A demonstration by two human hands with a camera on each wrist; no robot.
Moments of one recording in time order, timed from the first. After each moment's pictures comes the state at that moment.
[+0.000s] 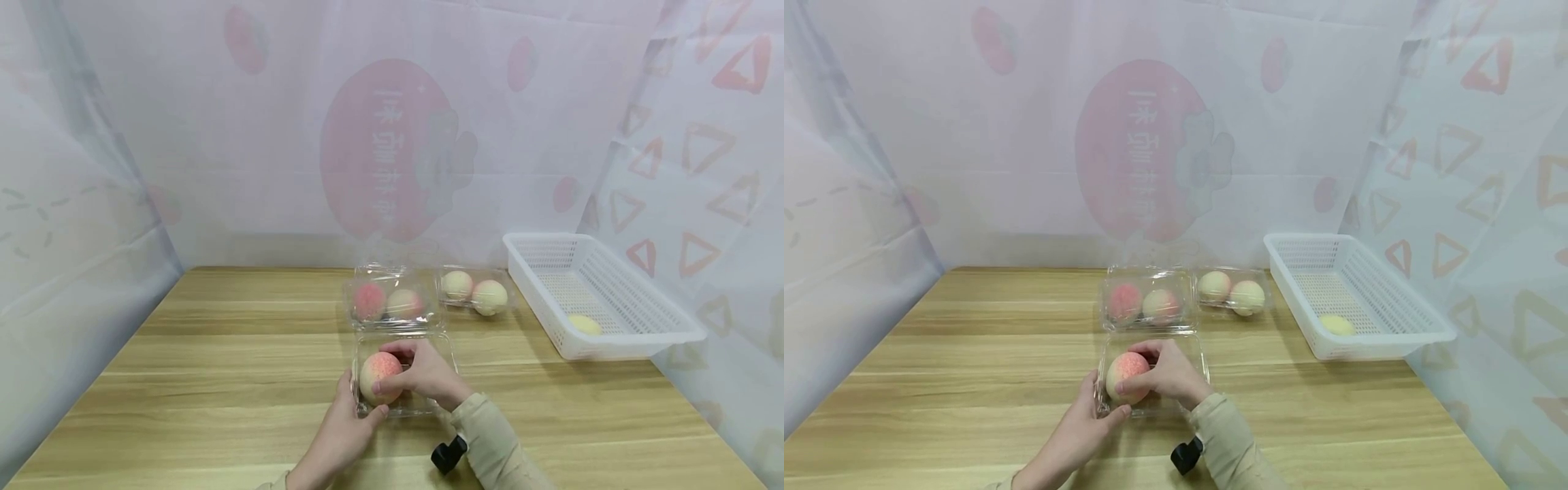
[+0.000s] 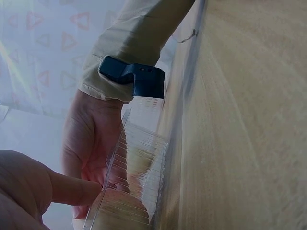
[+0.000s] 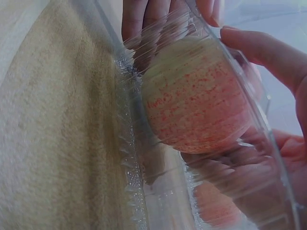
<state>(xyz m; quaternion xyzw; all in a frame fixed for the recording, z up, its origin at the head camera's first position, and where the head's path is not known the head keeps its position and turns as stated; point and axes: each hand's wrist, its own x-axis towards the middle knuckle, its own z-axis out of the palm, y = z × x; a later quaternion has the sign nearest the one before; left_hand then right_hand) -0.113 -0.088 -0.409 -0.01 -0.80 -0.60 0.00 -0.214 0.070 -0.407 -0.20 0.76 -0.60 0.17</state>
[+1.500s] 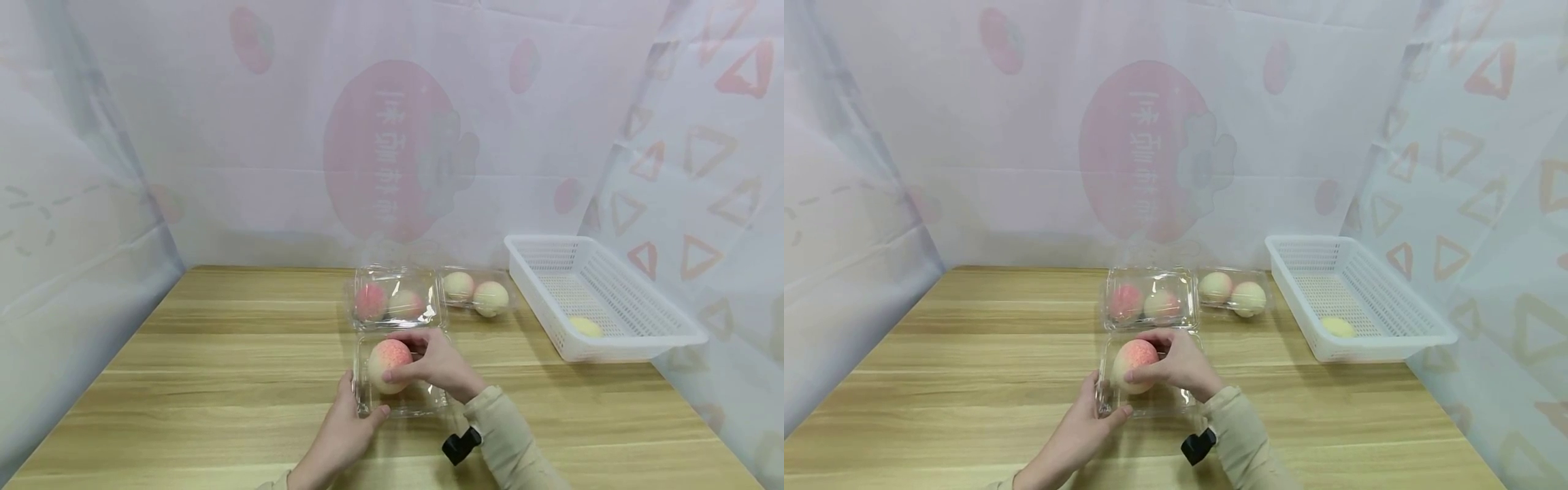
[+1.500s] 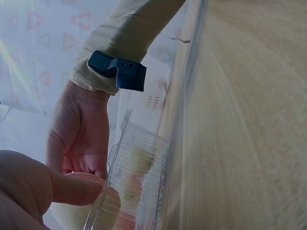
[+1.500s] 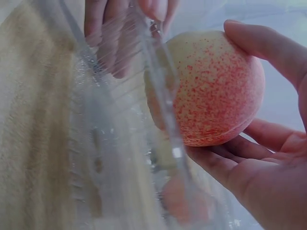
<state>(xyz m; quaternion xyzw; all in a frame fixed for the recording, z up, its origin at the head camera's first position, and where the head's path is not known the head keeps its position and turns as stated) -0.110 -0.086 -0.408 0.00 -0.80 -0.60 0.00 -0.216 0.084 -0.386 -0.23 0.74 -0.62 0.15</state>
